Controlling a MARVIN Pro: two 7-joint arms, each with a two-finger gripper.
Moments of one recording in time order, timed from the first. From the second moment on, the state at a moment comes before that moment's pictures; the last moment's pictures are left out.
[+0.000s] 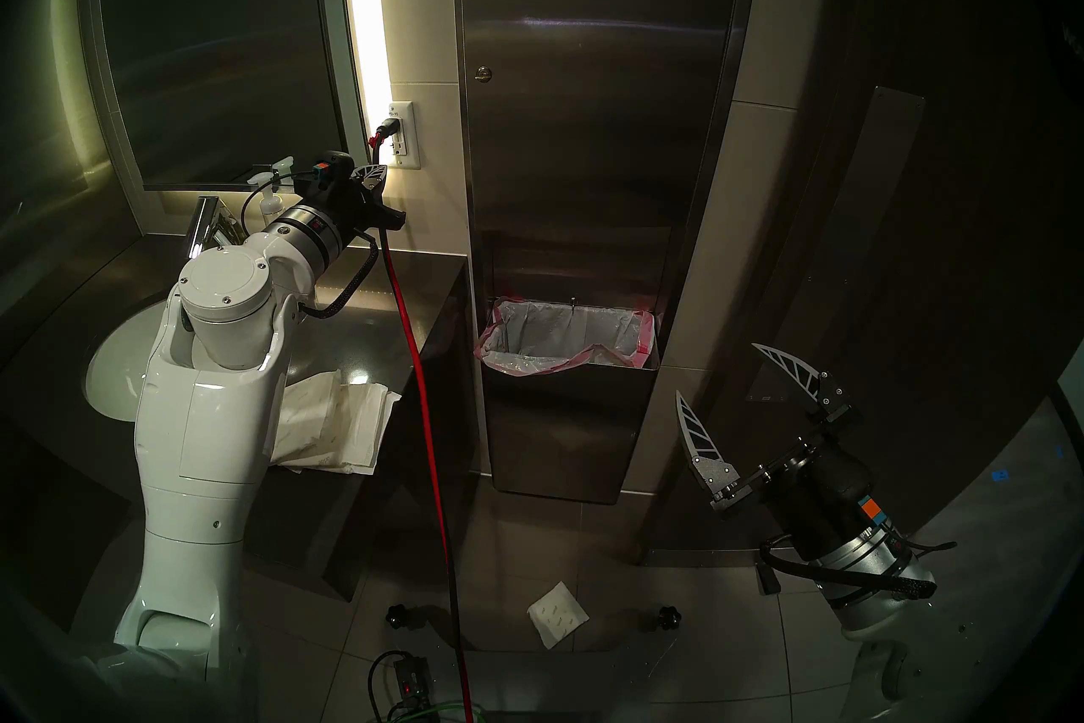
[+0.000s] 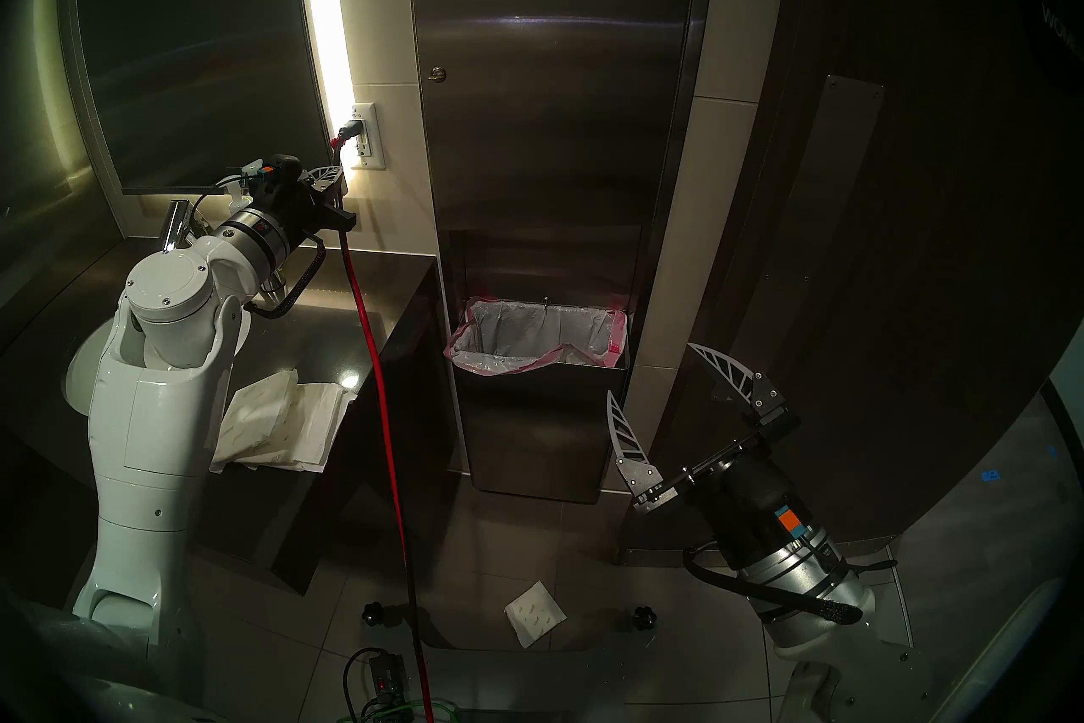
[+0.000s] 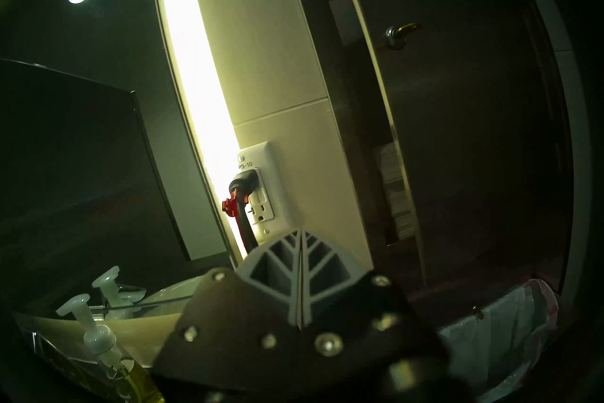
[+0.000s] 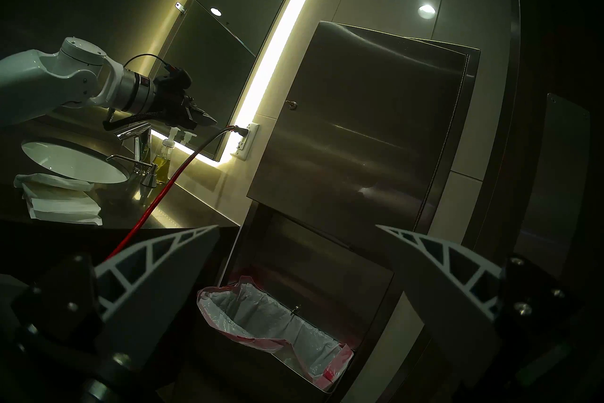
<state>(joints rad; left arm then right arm) 1.33 -1.24 -1.67 -1.84 -0.04 0.35 -0.34 -2.43 -1.93 1.99 -2.43 0.07 -0.51 0.96</state>
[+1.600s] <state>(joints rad) 0.95 -1.22 -1.45 -1.41 0.08 0.13 -0.50 -2.43 -1.94 1.99 -2.43 0.07 -0.51 0.96</state>
